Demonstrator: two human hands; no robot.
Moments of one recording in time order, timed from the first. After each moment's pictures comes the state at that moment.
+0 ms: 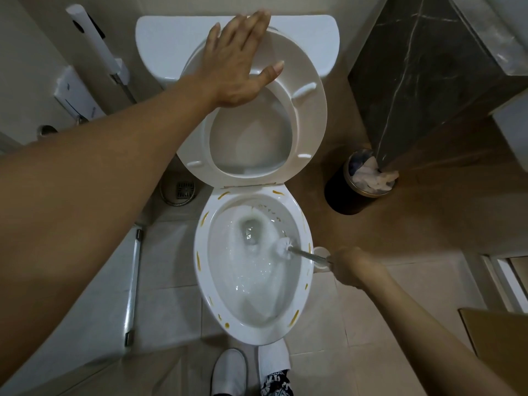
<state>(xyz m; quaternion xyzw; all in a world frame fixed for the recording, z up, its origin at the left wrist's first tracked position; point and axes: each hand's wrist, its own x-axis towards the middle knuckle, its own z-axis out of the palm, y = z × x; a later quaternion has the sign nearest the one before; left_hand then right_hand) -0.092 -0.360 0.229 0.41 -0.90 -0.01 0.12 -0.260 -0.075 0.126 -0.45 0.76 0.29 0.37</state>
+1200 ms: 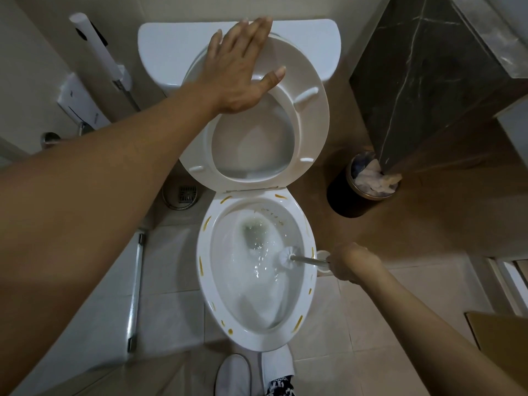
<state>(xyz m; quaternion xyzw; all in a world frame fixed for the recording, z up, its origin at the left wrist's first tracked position) -0.091 -0.360 0.229 0.41 -0.91 -0.02 0.12 -0.263 -0.095 0.102 -0.45 0.77 0.31 0.34</state>
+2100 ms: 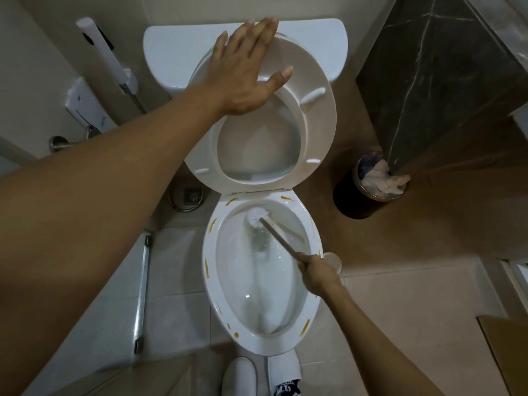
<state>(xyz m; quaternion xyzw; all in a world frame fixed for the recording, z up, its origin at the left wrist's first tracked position) -0.091 -0.360 0.230 0.41 -0.91 -0.01 0.12 -0.215 -0.077 0.032 -0.43 0.80 0.03 0.40</state>
